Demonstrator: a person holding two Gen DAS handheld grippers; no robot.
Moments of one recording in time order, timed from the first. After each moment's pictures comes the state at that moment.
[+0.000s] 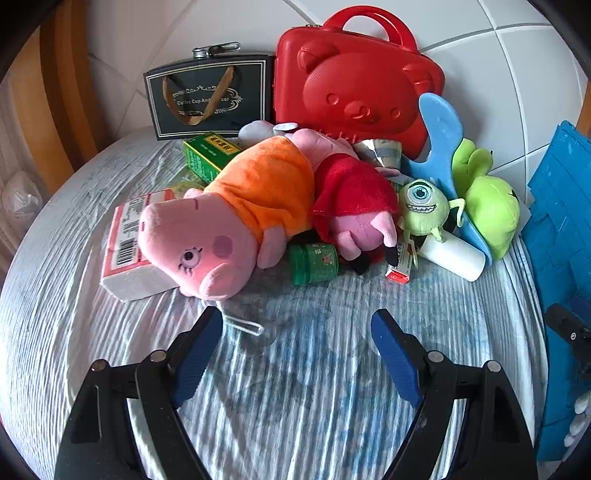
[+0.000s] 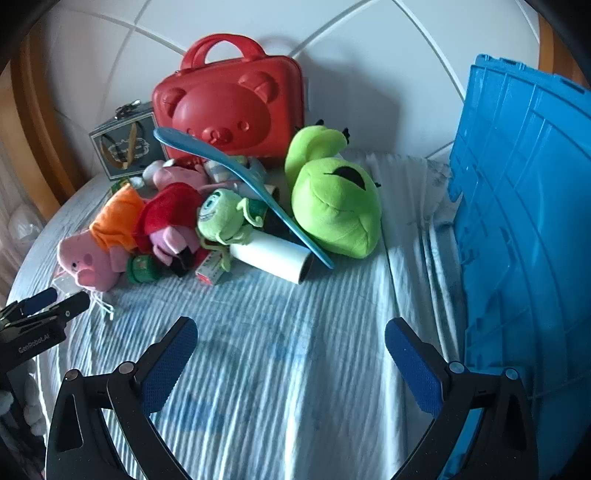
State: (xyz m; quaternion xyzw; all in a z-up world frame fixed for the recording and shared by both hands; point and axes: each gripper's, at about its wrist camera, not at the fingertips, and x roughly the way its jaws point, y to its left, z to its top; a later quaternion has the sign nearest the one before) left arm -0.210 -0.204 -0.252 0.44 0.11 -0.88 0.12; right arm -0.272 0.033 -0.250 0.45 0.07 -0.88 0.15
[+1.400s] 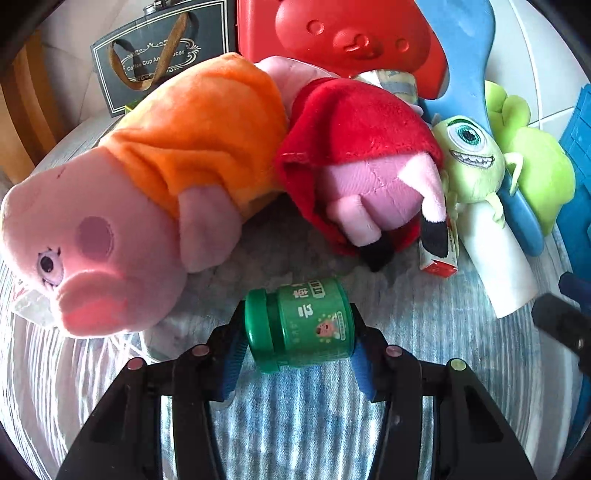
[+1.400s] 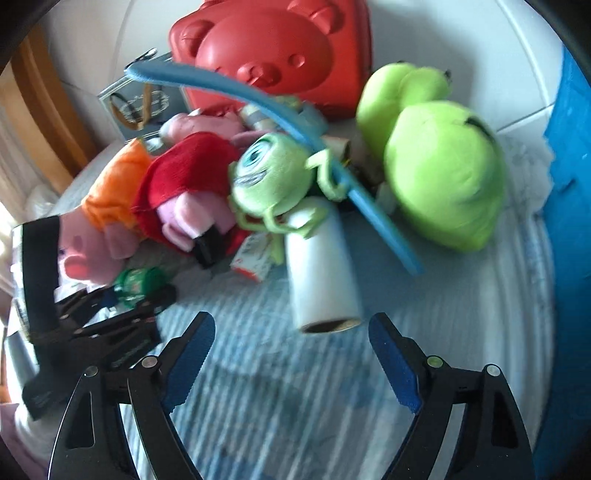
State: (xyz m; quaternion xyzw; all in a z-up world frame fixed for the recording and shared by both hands) left arm -0.264 -0.199 -0.340 0.48 0.10 -0.86 0.10; right arm -0.310 -0.040 -0.306 0.49 0.07 -0.85 0.20
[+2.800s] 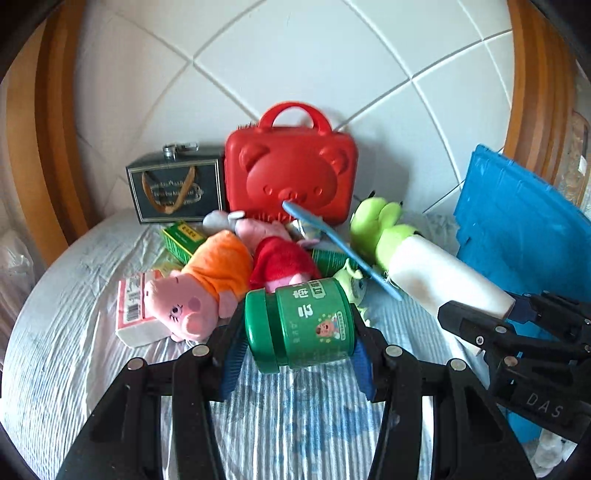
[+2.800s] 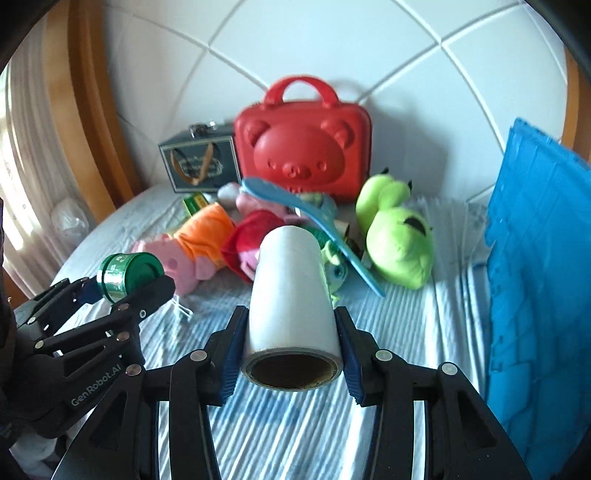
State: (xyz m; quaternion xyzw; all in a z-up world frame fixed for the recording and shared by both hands) left arm -0.134 -0.135 -0.156 0.31 0.06 -0.95 0.07; right arm -0.188 -0.006 -0.171 0.36 0.06 -0.90 0.25
